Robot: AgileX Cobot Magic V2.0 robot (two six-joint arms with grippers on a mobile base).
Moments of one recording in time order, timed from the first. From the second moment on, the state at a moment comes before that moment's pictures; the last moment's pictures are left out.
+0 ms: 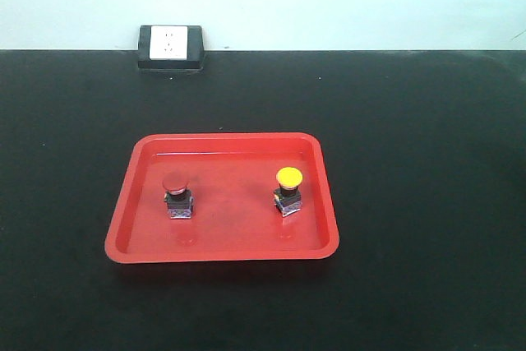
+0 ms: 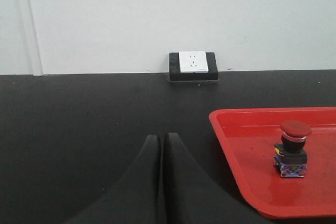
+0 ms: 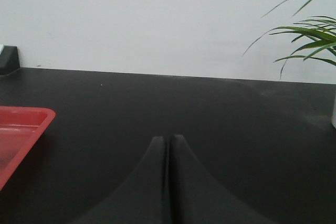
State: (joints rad) left arm 0.02 -0.01 0.03 0.05 0.10 -0.09; right arm -0.06 0.01 0.03 -0.02 0.07 -0.07
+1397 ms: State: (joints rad) left arm 0.02 -0.01 0.03 0.05 0.10 -0.09; right arm -0.08 -0.01 0.03 -0.06 0.06 0.02
